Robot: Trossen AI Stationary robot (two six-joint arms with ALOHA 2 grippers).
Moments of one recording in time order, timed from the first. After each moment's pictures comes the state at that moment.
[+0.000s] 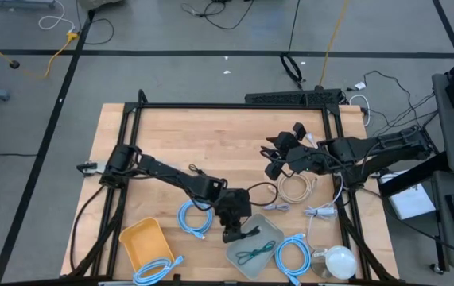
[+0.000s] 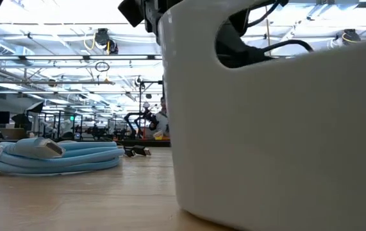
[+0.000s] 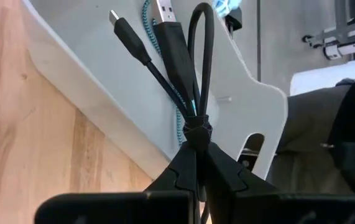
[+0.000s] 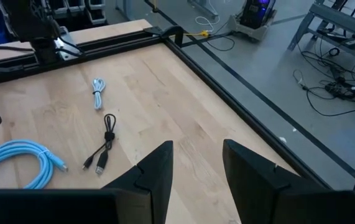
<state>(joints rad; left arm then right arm) -0.23 2.06 1.49 -0.25 0.52 -0.61 0.22 1.25 1.27 -0.68 0.73 0.41</state>
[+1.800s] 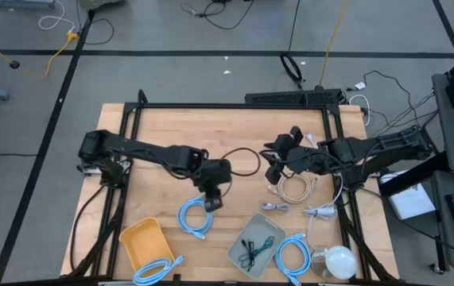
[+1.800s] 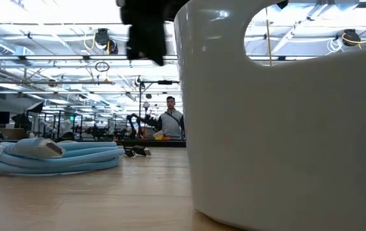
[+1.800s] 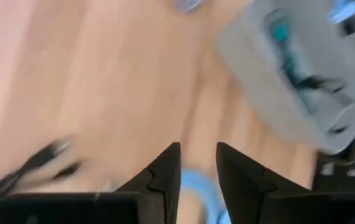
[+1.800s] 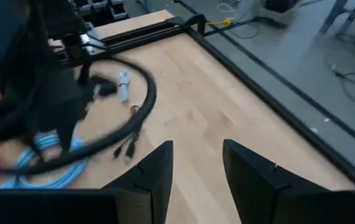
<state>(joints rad) -0.11 1.75 1.48 -0.85 0.18 -0.44 0.22 1.25 1.26 -0.68 0.63 0.46</state>
